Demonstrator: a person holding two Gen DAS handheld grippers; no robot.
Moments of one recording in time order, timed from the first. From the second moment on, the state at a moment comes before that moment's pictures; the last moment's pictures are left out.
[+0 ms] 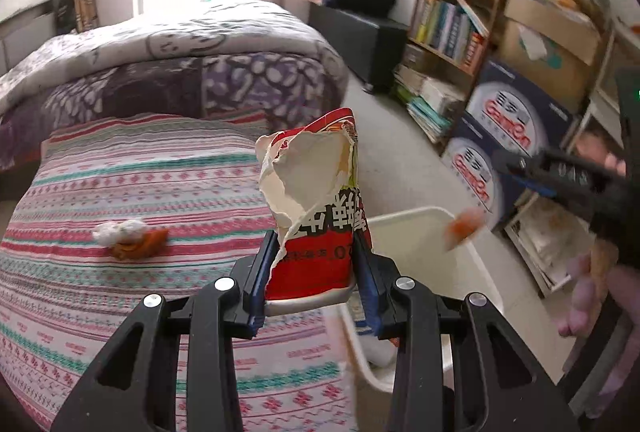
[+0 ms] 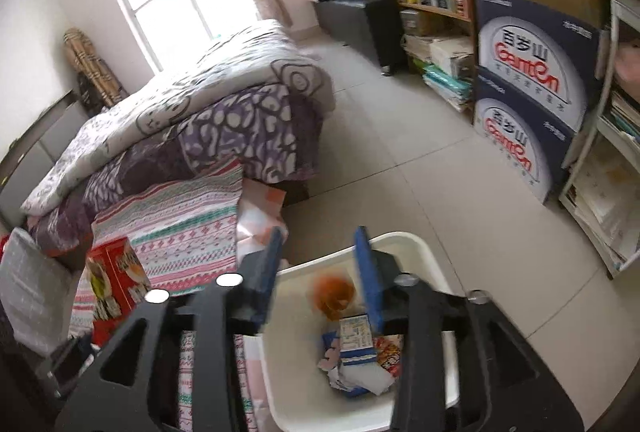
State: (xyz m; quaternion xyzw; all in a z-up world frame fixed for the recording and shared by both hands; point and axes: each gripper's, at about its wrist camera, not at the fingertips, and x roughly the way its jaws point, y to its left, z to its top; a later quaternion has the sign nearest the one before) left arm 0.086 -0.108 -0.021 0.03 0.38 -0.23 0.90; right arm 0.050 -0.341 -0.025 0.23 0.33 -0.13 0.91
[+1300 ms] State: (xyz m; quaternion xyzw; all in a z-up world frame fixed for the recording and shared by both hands) left arm 0.095 -0.150 -0.060 0.07 0.44 -0.23 0.86; right arm 0.035 -0.377 -0.036 0.26 0.33 -0.19 0.89
